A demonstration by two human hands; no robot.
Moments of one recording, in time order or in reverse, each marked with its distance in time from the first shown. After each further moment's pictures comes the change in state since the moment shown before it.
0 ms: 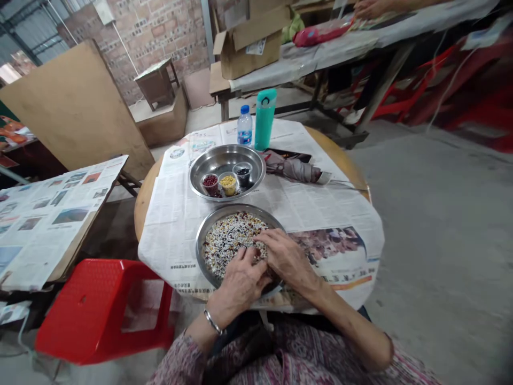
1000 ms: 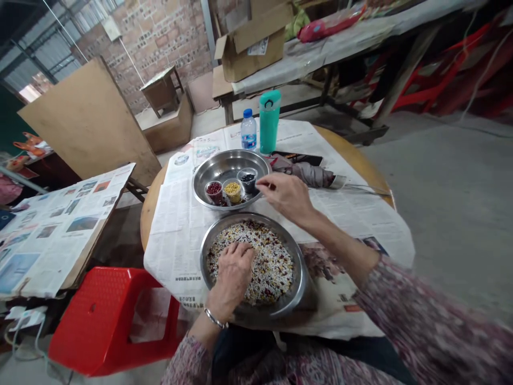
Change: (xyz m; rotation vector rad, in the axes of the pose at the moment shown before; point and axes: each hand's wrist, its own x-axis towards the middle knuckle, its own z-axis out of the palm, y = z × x) left_hand 0.023 -0.038 -0.007 0.117 0.115 -0.083; right_hand 0.142 0.028 -0.052 -0.041 0.194 0.170
